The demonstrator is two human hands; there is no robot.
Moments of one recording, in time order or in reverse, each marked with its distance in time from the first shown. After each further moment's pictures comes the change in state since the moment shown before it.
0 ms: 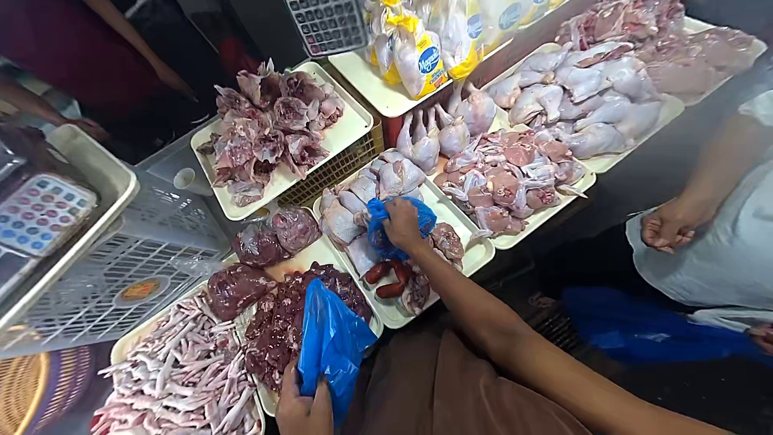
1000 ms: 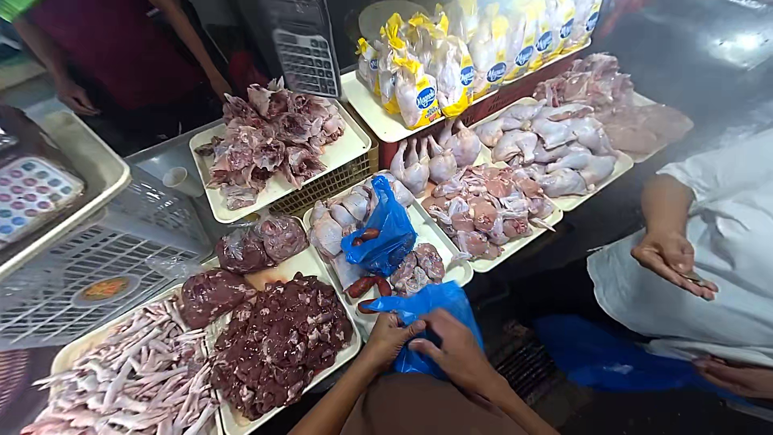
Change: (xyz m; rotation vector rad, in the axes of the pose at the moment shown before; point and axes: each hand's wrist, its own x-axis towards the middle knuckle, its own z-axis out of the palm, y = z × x) left_hand 0.032 0.053 0.167 -0.638 -1.001 -0.276; right_hand -0.222 -0.009 -0.129 0.047 -0.143 0.028
